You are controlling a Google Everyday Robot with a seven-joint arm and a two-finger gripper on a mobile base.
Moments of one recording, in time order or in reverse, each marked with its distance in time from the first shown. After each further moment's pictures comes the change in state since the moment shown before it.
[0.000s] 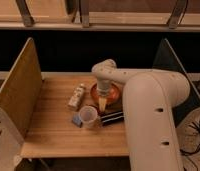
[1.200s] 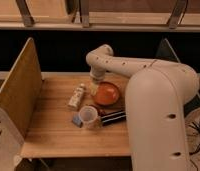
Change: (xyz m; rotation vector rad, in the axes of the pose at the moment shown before) arm -0.051 -0.047 -0.102 0.240 -0.186 0.239
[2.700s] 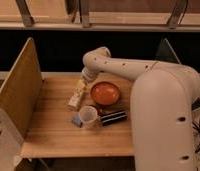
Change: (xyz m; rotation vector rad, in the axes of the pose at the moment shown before) arm -0.063 0.037 0.005 -0.079 -0.153 0.322
